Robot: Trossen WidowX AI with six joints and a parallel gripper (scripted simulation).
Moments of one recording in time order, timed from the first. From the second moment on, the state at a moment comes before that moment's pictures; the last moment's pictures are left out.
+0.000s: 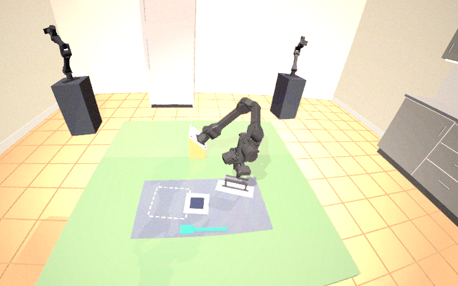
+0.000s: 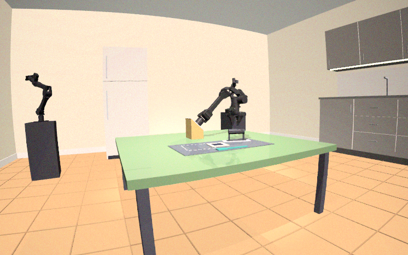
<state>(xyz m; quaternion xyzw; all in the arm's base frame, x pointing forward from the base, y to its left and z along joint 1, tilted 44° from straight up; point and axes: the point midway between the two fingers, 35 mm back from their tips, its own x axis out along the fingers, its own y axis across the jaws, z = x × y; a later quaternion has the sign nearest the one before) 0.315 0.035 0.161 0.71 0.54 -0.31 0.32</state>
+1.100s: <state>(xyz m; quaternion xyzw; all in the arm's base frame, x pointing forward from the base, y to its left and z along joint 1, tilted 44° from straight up) 0.301 0.057 0.147 0.47 0.55 -0.09 0.69</state>
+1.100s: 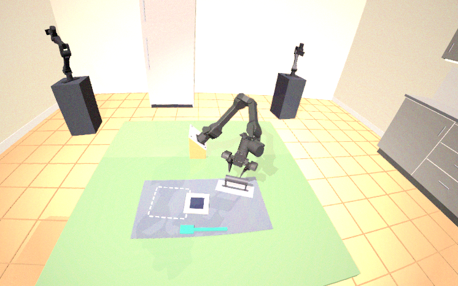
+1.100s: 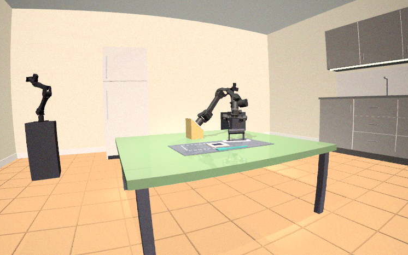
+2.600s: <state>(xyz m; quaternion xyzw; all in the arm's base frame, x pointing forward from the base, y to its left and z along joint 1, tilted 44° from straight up) 0.285 0.069 0.134 -0.16 0.35 0.13 0.91</state>
